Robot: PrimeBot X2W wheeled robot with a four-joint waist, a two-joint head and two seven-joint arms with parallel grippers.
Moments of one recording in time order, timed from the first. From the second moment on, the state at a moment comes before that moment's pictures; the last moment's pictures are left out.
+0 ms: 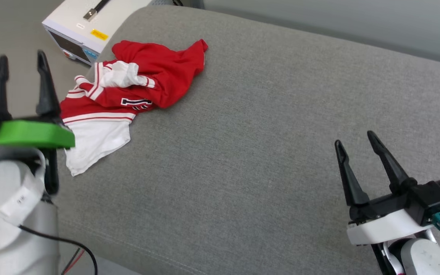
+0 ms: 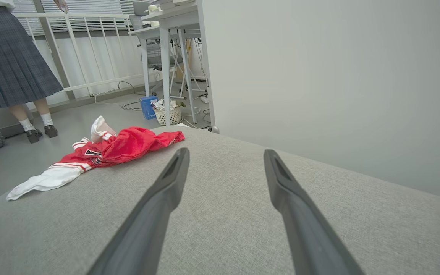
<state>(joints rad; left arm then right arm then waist) -0.46 0.21 0.16 0.22 -0.22 -0.11 -0.26 -0.05 -0.14 0.14 -0.09 0.15 0.13 -0.25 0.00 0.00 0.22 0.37</state>
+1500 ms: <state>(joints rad) -0.95 0.61 -0.41 0.68 -0.67 -0.13 0.70 -0.19 -0.21 0.15 -0.11 0.16 0.13 -0.26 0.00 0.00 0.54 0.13</state>
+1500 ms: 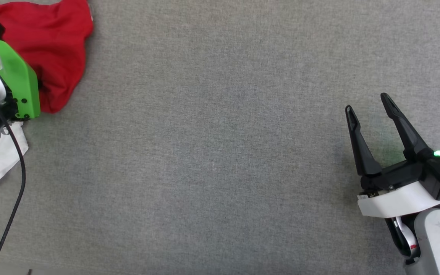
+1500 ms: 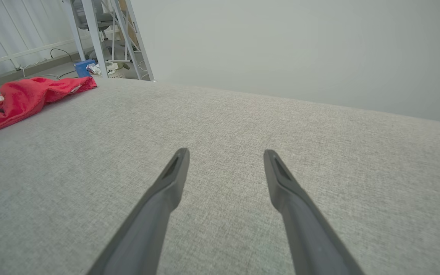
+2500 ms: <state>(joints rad) -1.01 0.47 -0.86 0.21 -0.54 -0.13 0.36 -0.13 -0.10 0.07 -0.11 0.15 0.13 -0.26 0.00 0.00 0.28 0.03</state>
